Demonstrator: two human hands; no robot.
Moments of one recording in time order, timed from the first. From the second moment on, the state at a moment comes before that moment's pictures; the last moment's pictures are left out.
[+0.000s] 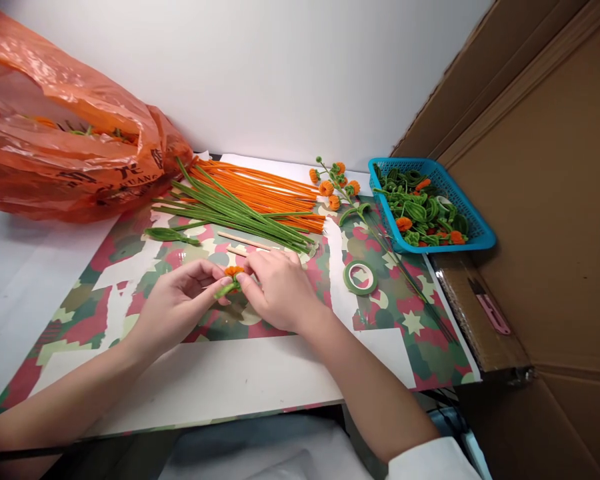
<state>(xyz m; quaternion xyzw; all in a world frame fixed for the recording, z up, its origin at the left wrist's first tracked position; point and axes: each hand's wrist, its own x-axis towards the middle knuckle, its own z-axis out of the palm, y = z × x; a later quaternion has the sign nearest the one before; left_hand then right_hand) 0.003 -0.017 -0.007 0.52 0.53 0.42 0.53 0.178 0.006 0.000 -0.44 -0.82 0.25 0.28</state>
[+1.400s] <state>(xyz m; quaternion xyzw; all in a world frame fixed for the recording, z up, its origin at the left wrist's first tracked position) 0.002 -0.018 -0.023 0.59 0.48 0.48 0.43 0.156 -0.003 -0.021 -0.44 -0.72 0.32 0.44</state>
